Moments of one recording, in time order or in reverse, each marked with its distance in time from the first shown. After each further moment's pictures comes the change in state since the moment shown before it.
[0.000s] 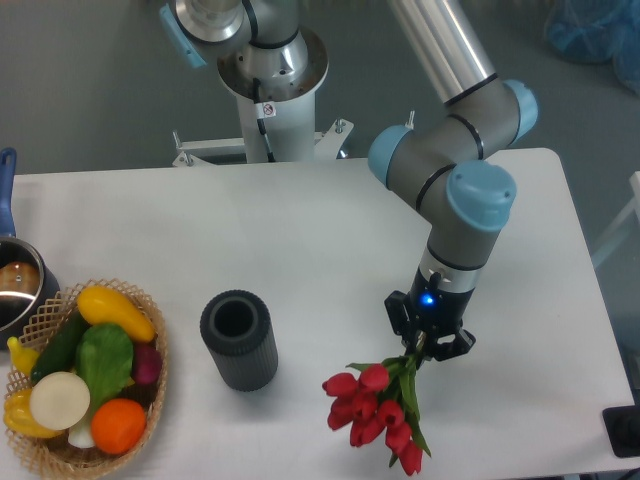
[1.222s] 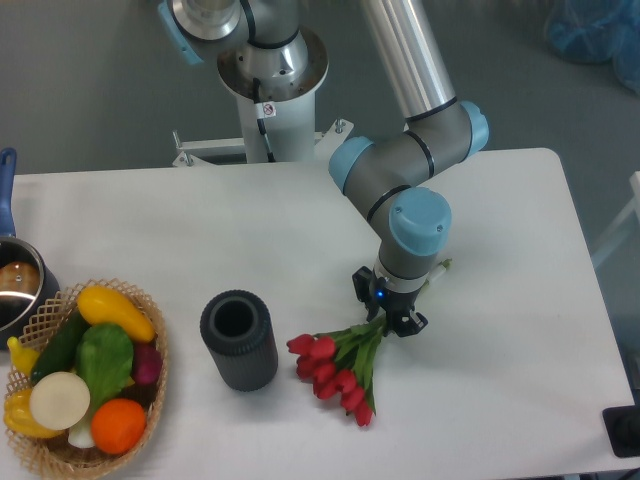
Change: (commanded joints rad) arm -0.049 -0.046 -0.238 -0.005 0.400 0.233
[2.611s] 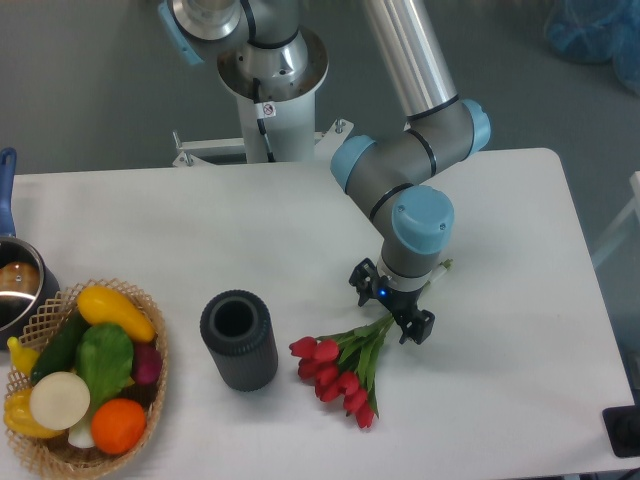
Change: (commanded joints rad) arm 0.005 -0.002 -0.015 0.003 0.003 0.011
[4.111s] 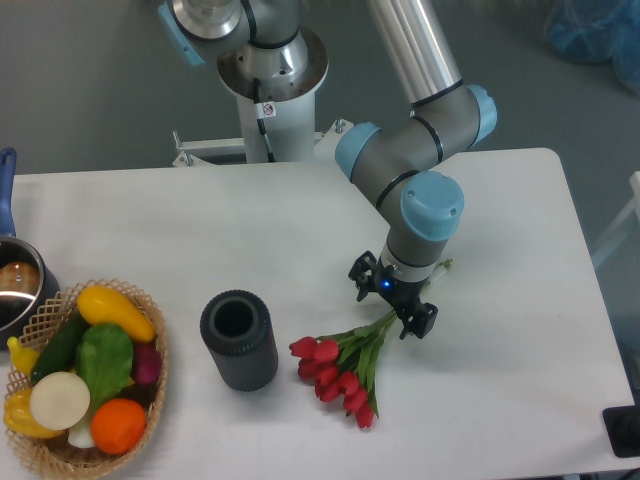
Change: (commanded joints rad) arm 0.017 0.037 0.006 -0.038 -0.049 0.000
